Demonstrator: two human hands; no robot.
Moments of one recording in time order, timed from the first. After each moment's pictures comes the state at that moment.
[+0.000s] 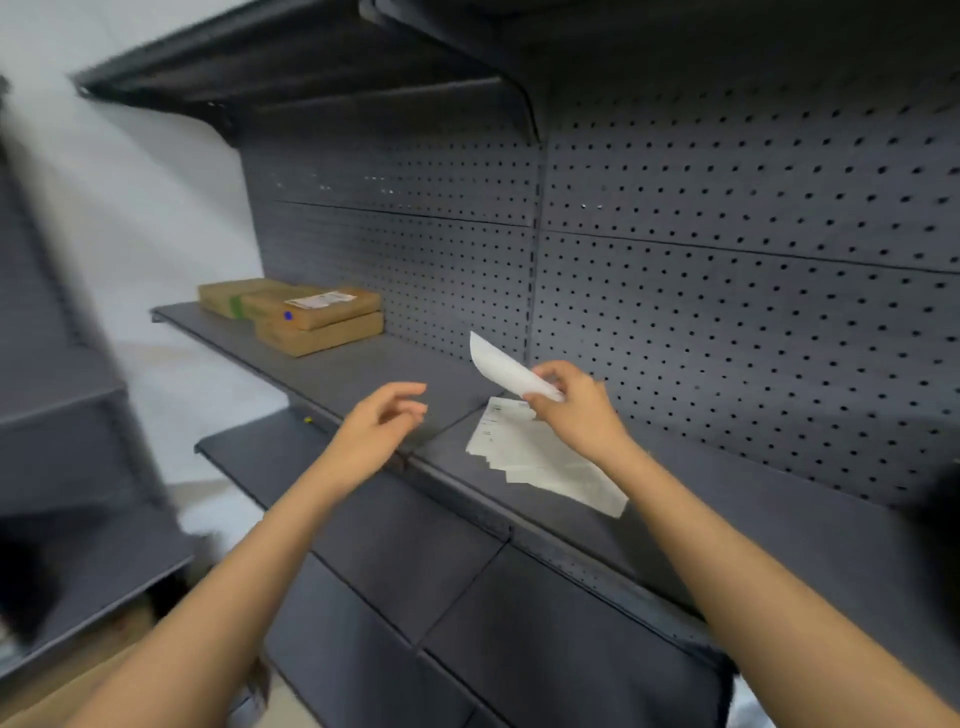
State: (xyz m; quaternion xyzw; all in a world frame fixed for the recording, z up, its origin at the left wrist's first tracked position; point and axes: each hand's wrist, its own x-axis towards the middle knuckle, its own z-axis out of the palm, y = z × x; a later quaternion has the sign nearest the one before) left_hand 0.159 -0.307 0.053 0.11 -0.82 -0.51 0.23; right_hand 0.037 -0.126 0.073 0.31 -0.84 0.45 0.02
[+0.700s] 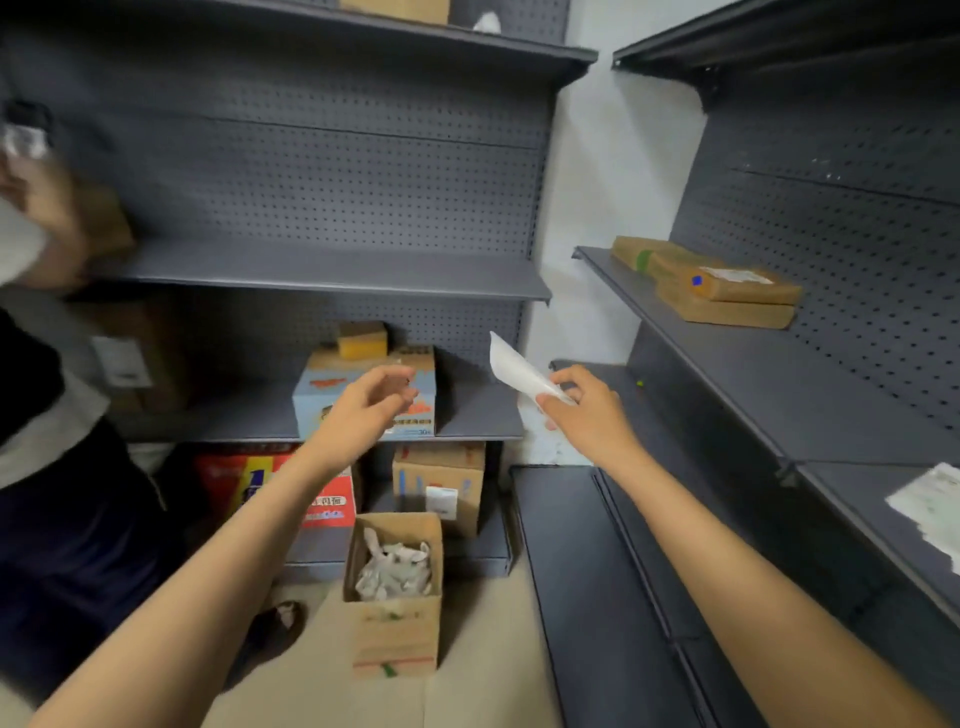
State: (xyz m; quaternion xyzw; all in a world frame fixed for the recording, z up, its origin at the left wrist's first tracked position) left_hand 0.495 -0.374 0.004 0.45 -0.68 -0.40 0.42; right_hand 0.261 -0.337 0.014 0.57 -0.66 0.43 -0.23
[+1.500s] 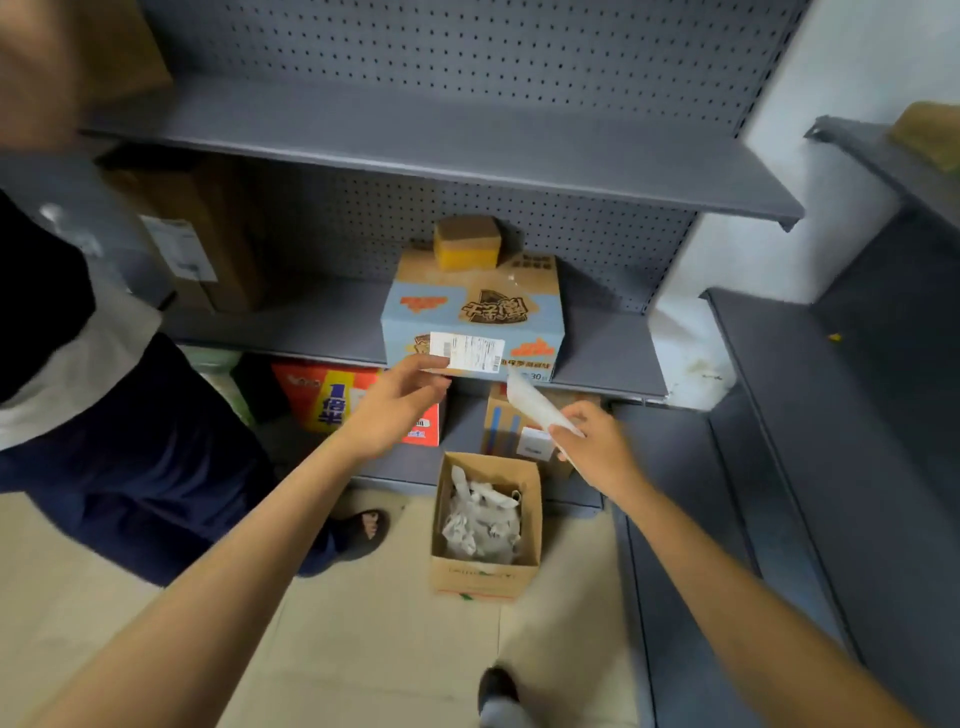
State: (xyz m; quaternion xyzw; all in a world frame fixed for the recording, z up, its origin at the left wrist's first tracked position) left_hand 0.617 -0.597 -0.130 0.55 -0.59 -0.47 0.37; right_hand 0.392 -0.584 -0.168 0.55 -0.69 0.28 -0.37
